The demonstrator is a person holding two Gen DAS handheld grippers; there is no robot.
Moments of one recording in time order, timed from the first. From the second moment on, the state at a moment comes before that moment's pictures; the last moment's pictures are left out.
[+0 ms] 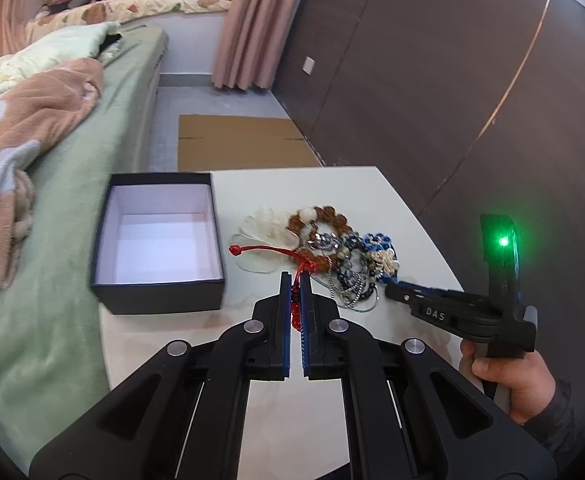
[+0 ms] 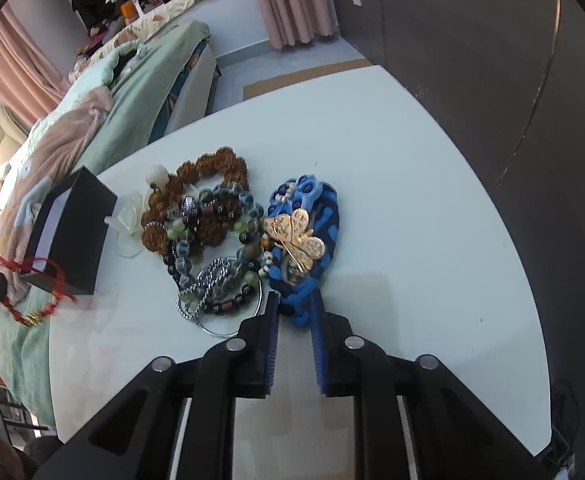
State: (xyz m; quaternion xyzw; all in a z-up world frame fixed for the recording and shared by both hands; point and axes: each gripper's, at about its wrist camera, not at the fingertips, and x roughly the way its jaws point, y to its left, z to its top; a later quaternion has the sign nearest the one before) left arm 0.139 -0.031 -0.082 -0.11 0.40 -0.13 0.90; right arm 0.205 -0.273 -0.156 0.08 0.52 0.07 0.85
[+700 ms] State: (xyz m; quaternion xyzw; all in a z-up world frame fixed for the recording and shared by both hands) left arm 0.118 0.029 -0.047 -0.13 0.36 -0.08 0.92; right arm 0.181 -0.258 -0.030 0.13 0.41 0.18 0.88
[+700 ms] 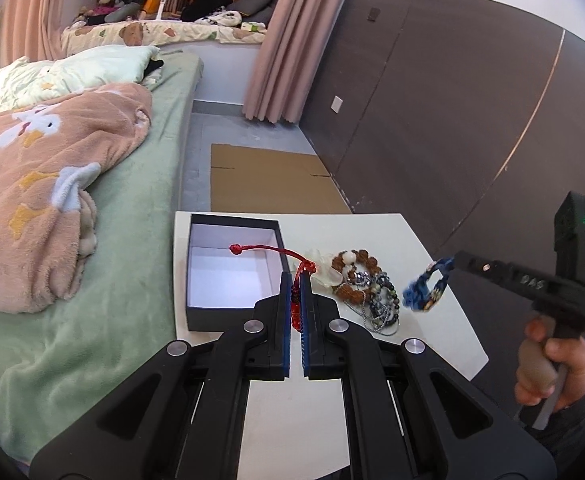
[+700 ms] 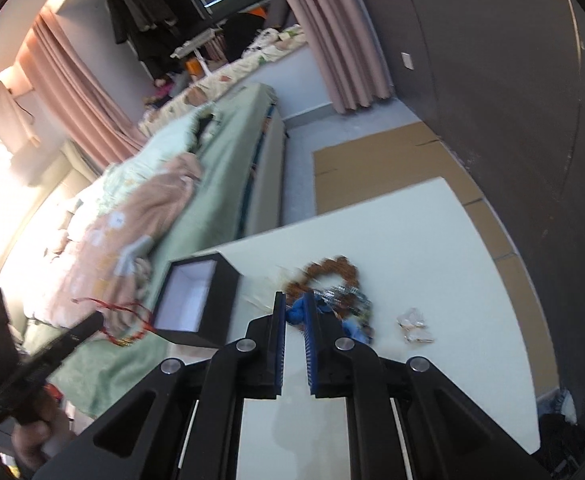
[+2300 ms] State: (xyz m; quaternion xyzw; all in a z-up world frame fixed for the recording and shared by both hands) left arm 0.127 0.080 -0.059 -0.19 0.36 -0.03 0.91; right arm 0.204 -0.214 -0.002 0.17 0.41 0.21 0.87
